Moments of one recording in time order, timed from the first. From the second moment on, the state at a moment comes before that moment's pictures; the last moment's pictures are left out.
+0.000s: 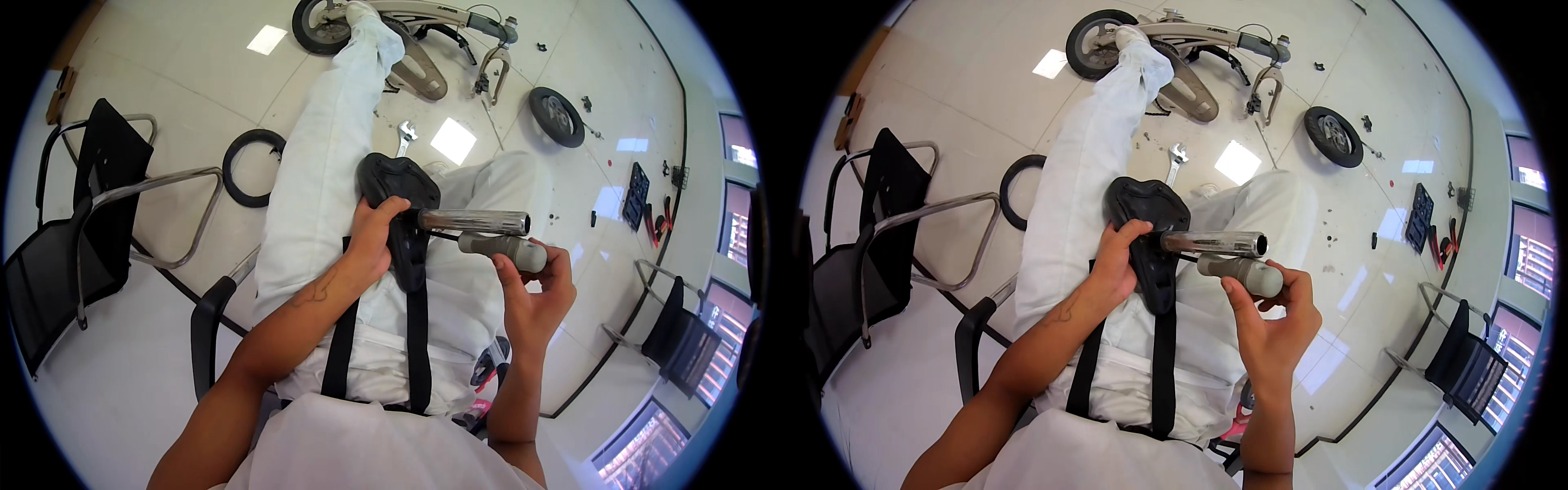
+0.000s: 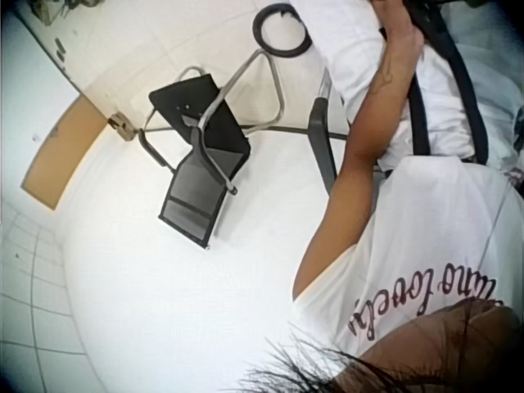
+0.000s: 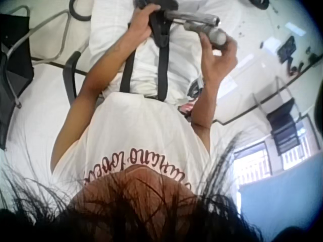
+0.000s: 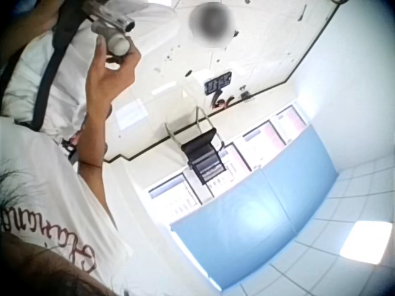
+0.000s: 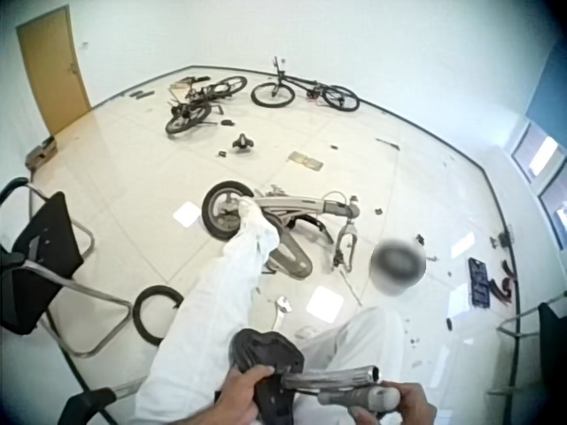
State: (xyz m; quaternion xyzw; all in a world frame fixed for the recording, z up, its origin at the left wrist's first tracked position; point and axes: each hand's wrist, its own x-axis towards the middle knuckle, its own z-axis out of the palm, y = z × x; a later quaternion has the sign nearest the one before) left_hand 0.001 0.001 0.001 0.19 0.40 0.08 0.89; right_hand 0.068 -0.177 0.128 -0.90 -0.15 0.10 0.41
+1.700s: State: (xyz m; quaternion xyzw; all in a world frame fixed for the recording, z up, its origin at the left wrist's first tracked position) left_hand 0.000 0.003 -0.002 0.16 0.38 0.08 0.91; right_hand 0.071 -0.180 0.145 -0.85 -0.20 0.14 0.46
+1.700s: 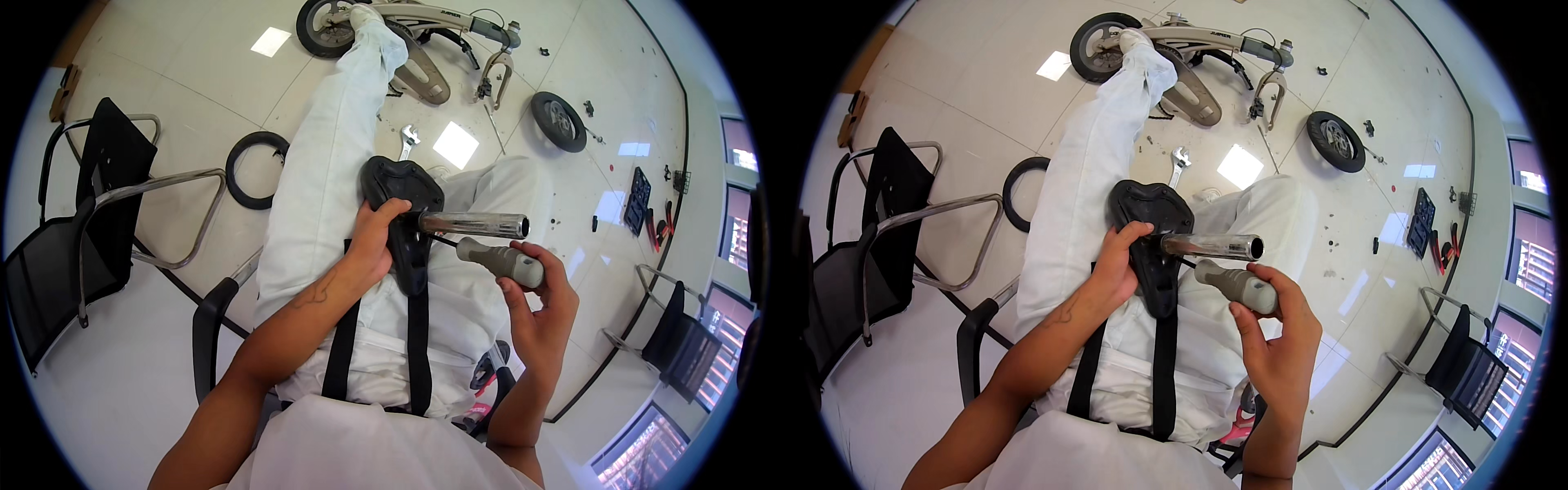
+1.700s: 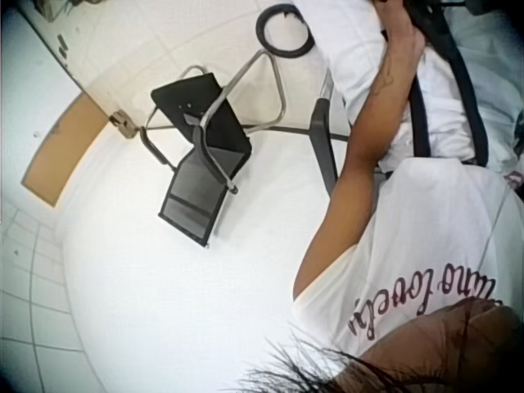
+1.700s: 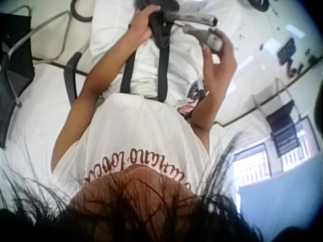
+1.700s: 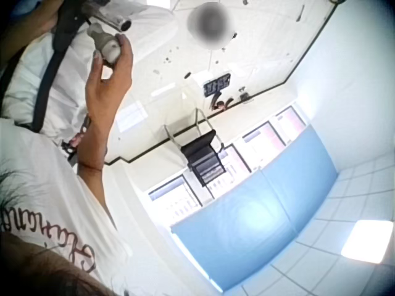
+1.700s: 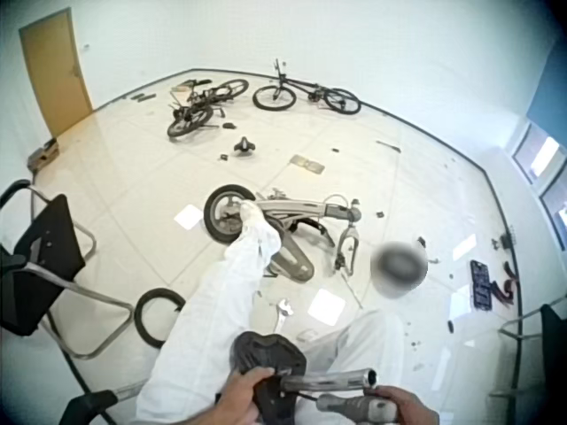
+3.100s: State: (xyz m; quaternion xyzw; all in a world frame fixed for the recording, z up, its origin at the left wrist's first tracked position) left_hand -0.002 0.001 -0.008 0.19 0.37 0.09 0.90; right_hand 0.079 -0.175 0.119 -0.90 -0.14 0.03 0.40
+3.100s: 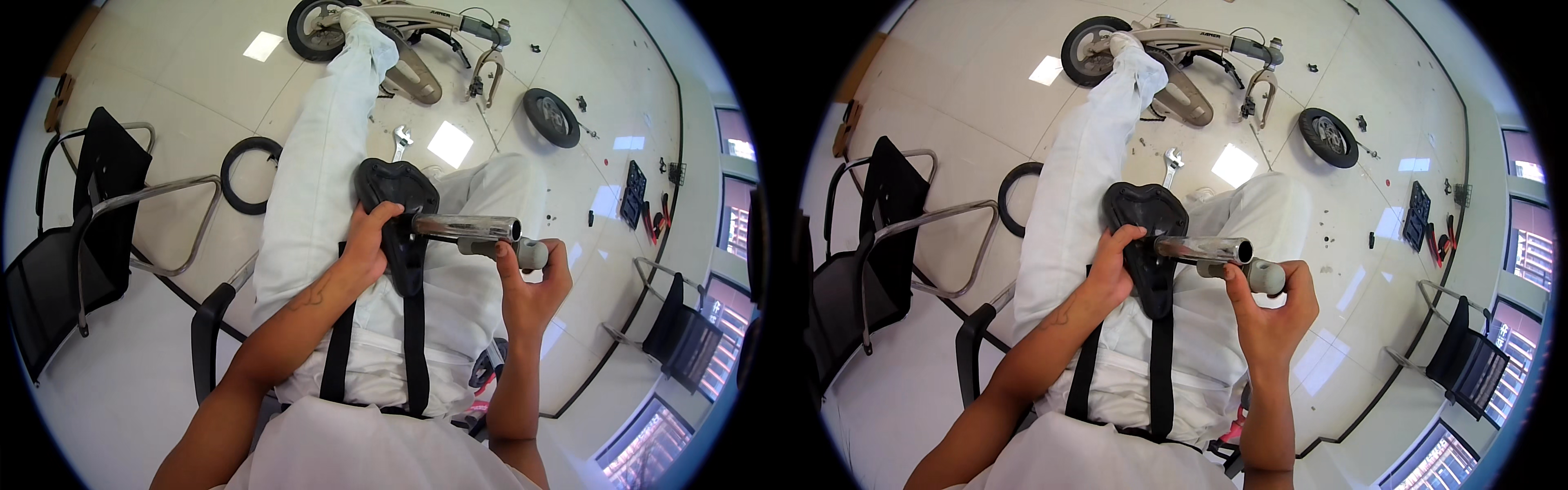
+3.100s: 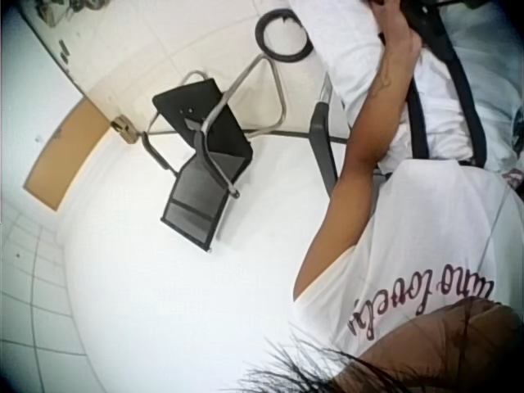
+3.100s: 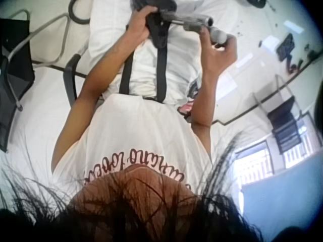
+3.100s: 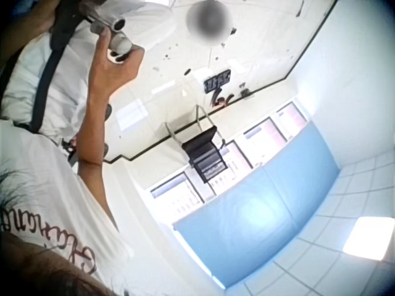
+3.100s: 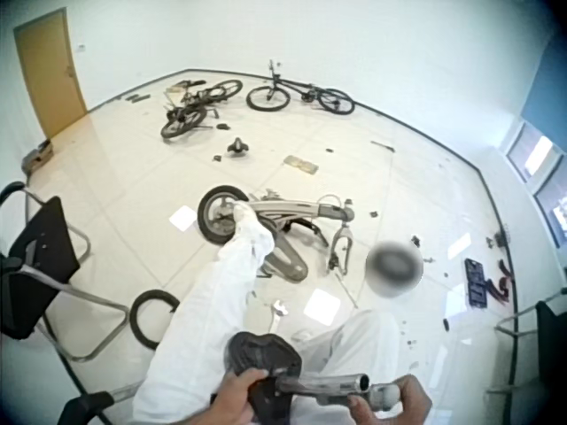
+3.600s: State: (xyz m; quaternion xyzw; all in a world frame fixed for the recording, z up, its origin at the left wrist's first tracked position) left_hand -0.002 0.003 -0.007 0.18 0.37 0.06 0.91; right_hand 0.079 -0.180 0.118 -0.78 -0.16 0.09 0.59
